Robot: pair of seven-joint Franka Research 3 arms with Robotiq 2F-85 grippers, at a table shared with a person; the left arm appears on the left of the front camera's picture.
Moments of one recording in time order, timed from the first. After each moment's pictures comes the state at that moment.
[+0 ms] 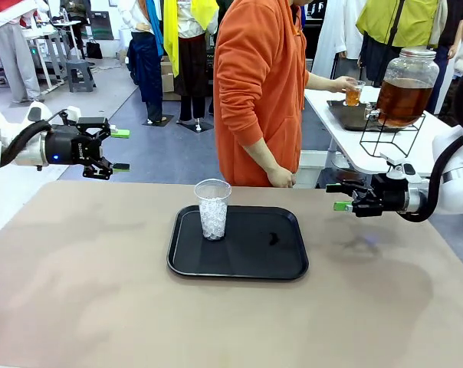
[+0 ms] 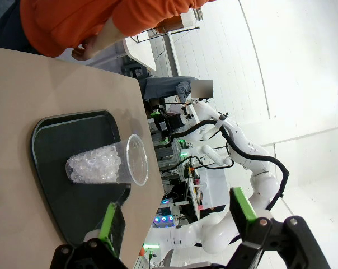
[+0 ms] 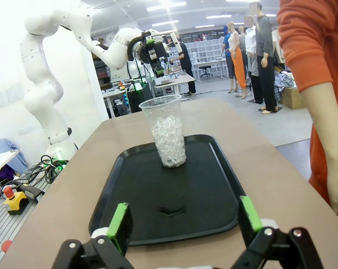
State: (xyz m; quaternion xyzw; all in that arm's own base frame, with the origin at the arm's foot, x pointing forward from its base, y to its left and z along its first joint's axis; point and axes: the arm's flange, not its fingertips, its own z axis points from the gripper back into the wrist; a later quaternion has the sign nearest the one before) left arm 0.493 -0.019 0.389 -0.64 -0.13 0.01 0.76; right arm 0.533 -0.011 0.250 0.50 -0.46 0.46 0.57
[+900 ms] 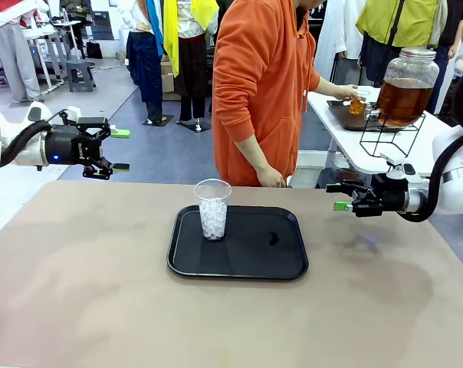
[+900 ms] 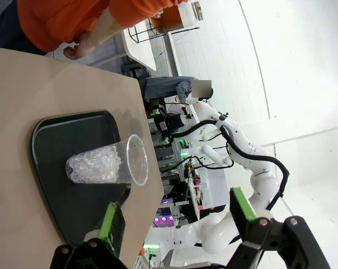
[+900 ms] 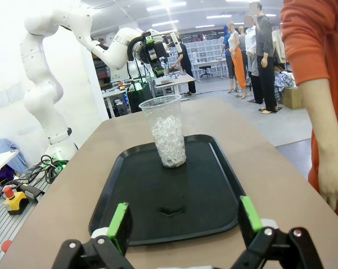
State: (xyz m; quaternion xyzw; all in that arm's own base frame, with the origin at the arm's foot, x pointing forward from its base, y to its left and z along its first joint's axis) left arm 0.493 -0.019 0.389 -0.64 -0.13 0.01 0.76; right arm 0.533 -0.011 0.250 0.50 -0.46 0.46 0.57
